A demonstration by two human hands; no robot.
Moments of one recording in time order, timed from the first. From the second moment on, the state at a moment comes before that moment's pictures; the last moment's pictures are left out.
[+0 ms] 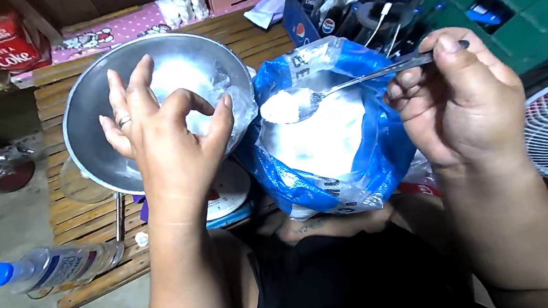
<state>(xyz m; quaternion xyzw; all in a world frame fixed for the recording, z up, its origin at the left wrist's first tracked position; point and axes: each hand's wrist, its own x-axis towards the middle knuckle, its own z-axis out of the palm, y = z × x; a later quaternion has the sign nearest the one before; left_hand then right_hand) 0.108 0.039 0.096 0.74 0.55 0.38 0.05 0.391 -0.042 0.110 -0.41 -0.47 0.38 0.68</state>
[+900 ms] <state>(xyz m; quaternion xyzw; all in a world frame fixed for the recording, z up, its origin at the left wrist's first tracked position) 0.108 0.039 0.098 0.77 0.48 0.41 0.13 0.318 -0.004 0.137 -0.37 -0.78 0.08 0.50</state>
